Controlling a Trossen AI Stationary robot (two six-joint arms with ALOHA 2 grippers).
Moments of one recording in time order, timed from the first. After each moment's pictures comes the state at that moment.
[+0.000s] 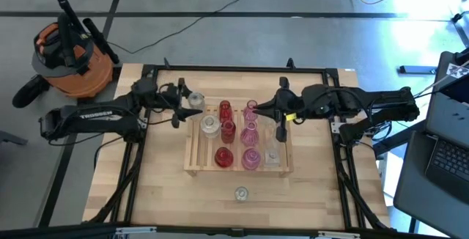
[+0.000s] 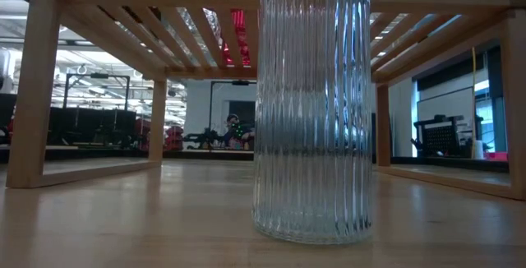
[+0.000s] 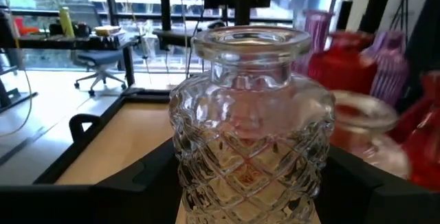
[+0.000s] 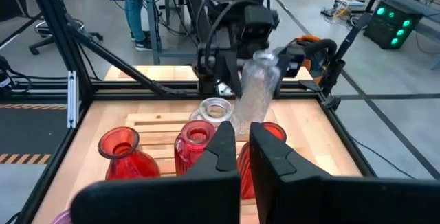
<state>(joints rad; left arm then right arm) 0.40 0.78 0.45 0.27 0.38 -0.02 0.17 1.33 1.51 -0.51 0.25 0.02</state>
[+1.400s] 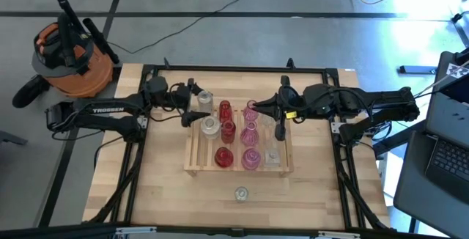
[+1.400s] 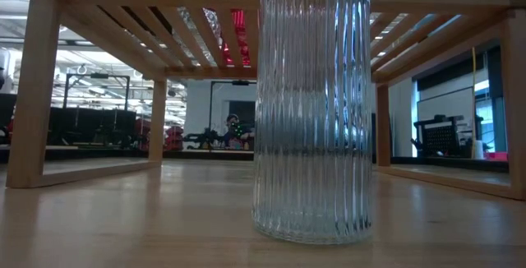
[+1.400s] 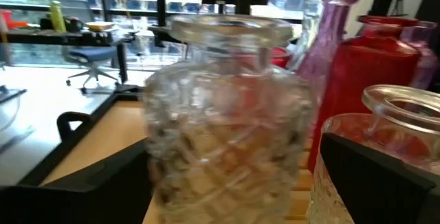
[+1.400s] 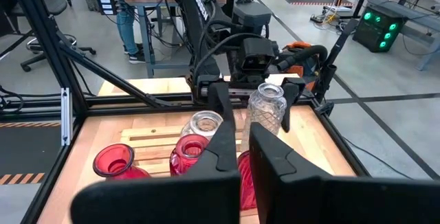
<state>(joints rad) 0.40 0.98 0.45 0.46 0.41 -0.03 0.17 1.33 1.51 -0.47 0.28 0.05</state>
